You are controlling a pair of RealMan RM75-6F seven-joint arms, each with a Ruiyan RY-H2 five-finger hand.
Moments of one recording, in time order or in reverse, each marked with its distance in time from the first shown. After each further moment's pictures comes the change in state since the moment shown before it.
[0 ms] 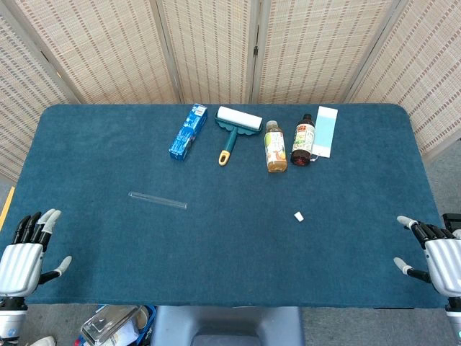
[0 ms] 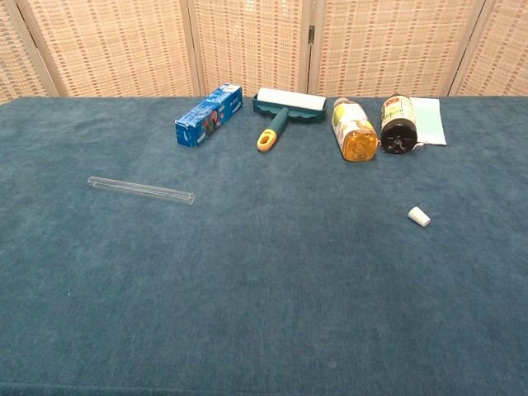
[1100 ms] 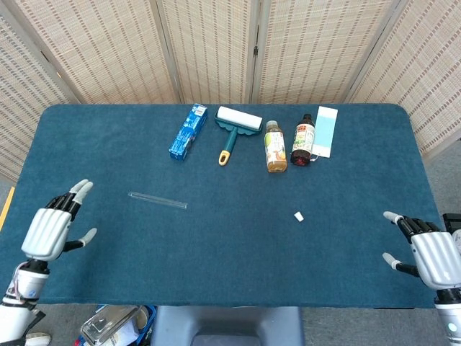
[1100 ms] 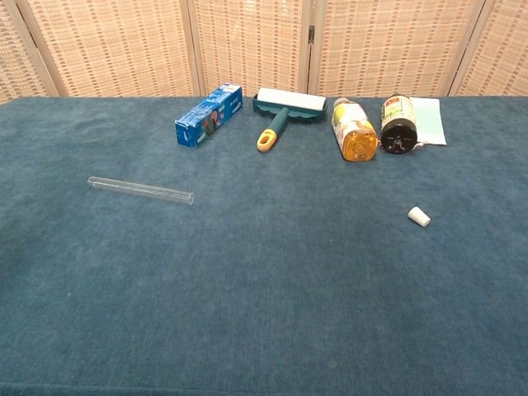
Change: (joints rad) left arm -0.213 -0.003 -0.118 0.055 0.001 -0.188 -0.080; right arm 0.045 -0.001 0.014 -0.027 -0.021 -0.042 -0.029
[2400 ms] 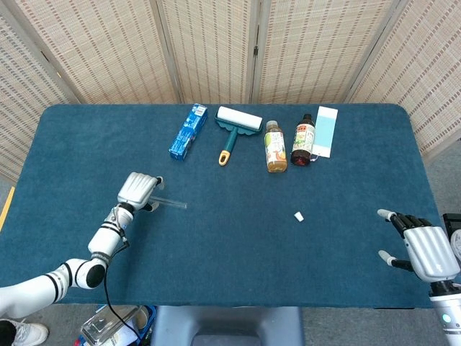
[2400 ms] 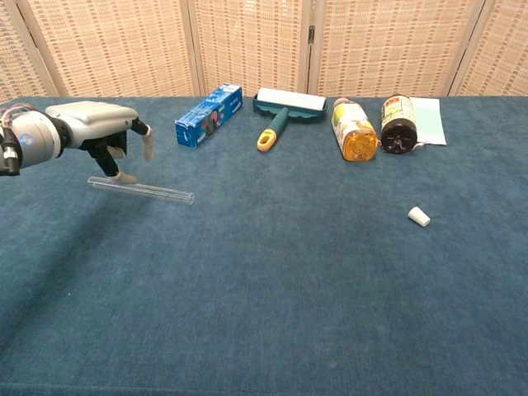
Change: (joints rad) left arm -0.523 -0.445 -0.058 0.526 -0.490 -0.555 0.288; right arm 0.043 0.013 0.001 -0.008 0.040 -0.072 -0.005
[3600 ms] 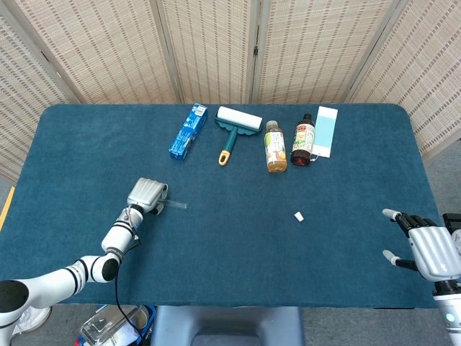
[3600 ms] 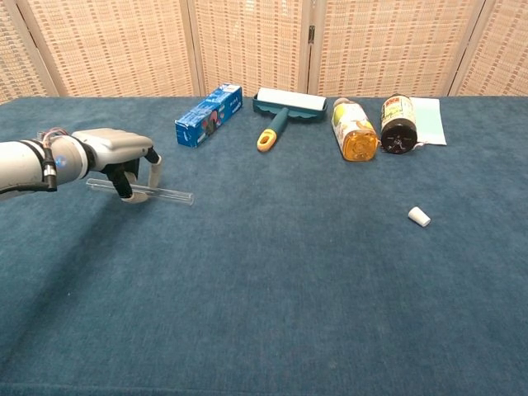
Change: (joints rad) left arm -0.086 -0.093 0.066 0.122 -0.162 -0.068 0.069; right arm 0.000 -0.003 -0.003 0.025 0.024 -0.003 0.022
